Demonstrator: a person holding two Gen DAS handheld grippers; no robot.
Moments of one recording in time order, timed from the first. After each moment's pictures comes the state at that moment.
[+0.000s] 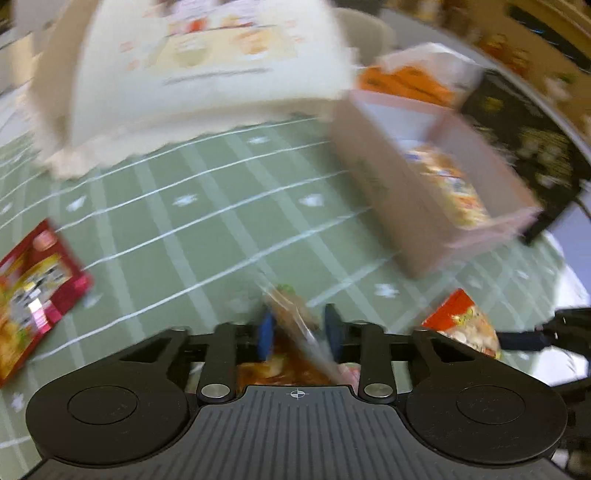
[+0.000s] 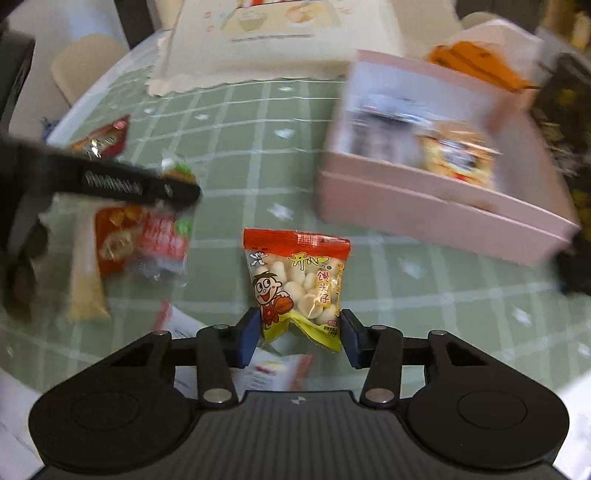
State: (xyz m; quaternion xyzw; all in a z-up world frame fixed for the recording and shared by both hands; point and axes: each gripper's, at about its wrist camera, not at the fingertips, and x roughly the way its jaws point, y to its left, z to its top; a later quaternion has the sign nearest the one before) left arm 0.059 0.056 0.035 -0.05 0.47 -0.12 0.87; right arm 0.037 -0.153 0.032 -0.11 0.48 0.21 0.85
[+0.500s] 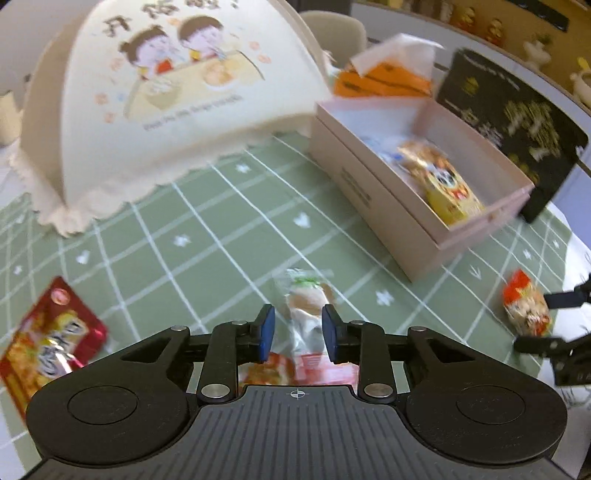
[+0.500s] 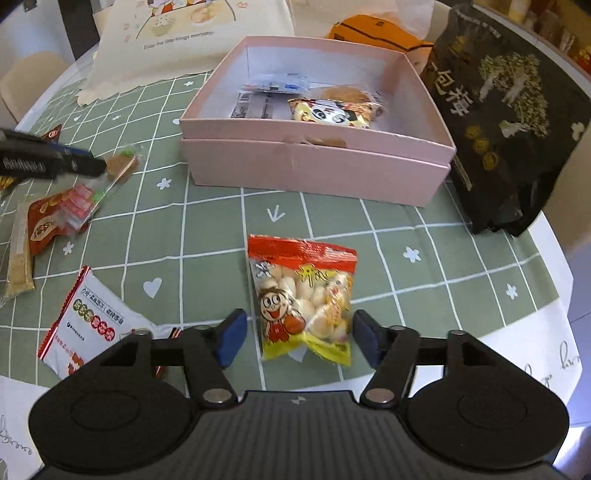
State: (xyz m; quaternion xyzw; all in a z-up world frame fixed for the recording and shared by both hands) left arm 0.064 0.051 0.052 0.03 0.45 -0.09 0.89; right arm 0.049 -0.208 0.019 -0.09 0.49 0.14 0.85
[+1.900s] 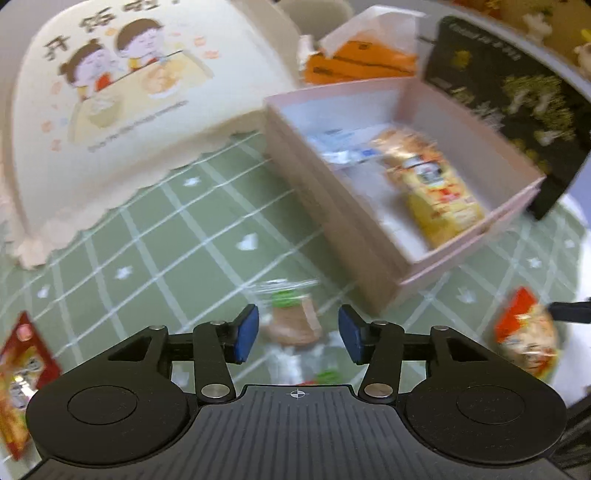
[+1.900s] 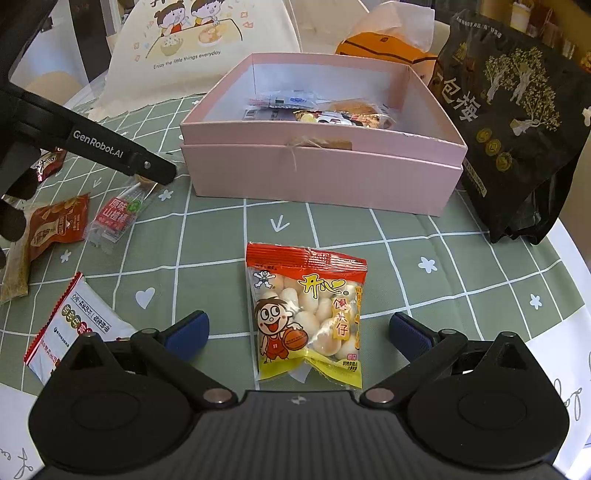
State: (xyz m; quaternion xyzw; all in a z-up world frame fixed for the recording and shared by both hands) left arm 0.101 -0.014 0.032 0.07 0.48 -0.08 0.87; right arm 0.043 -0.219 0.004 -0.06 0.44 0.17 0.88
